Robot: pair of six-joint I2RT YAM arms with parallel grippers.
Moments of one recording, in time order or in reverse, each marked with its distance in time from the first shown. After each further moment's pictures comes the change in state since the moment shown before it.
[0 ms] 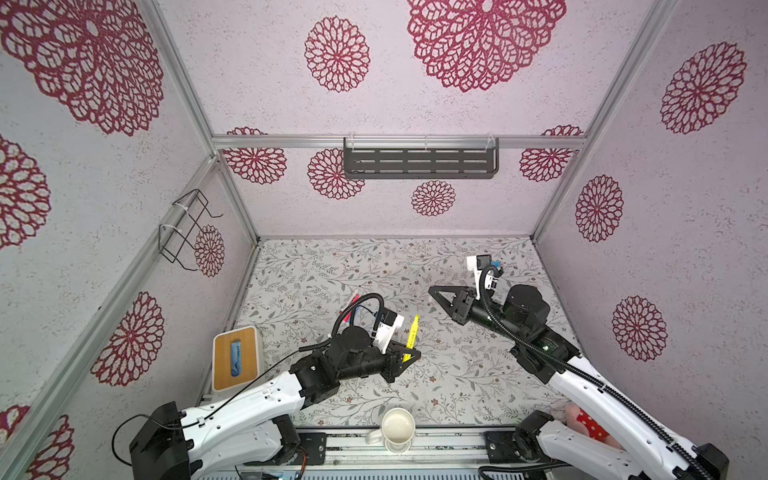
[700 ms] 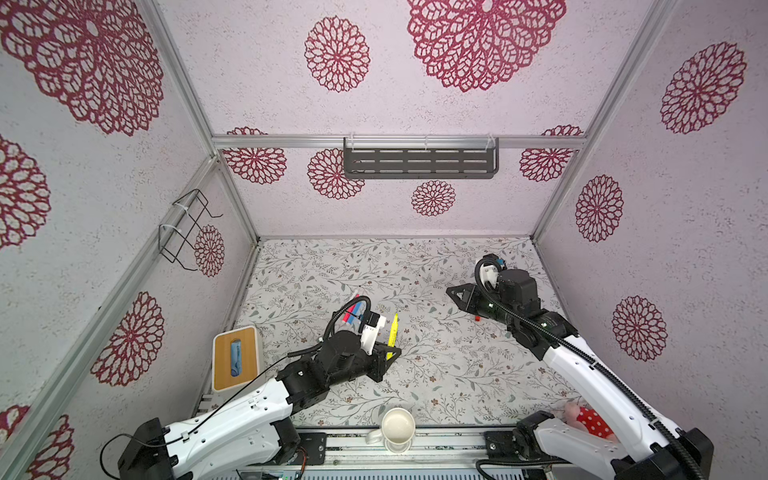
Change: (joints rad) left arm 0.031 -0.089 -0.050 -0.139 -0.152 0.002; right arm -0.155 0.106 0.104 -0.381 0.112 -0.006
